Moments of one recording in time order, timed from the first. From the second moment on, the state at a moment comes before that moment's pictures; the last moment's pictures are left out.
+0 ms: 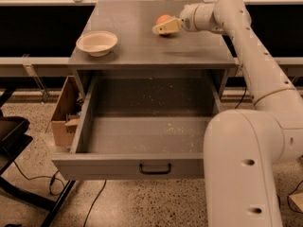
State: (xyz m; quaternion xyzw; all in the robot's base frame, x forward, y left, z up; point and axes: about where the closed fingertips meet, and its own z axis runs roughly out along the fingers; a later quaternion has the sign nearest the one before) arm 0.913 -0.090 0.912 -0.34 0.73 0.16 0.58
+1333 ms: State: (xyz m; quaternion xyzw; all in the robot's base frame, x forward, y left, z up) arm 0.962 -0.068 0.881 -0.31 0.73 0.15 0.58
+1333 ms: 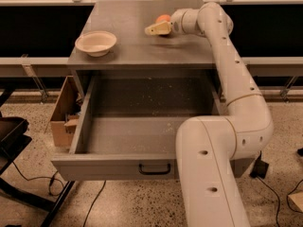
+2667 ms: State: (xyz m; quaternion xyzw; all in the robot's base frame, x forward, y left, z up) arm 0.970 -0.047 0.846 -0.32 0.77 0.13 0.54
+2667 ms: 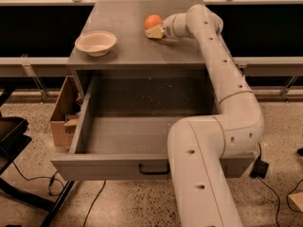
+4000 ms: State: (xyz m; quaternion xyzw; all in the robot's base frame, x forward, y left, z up) arm 0.960 -0.049 0.873 -0.33 0.75 0.15 0.56
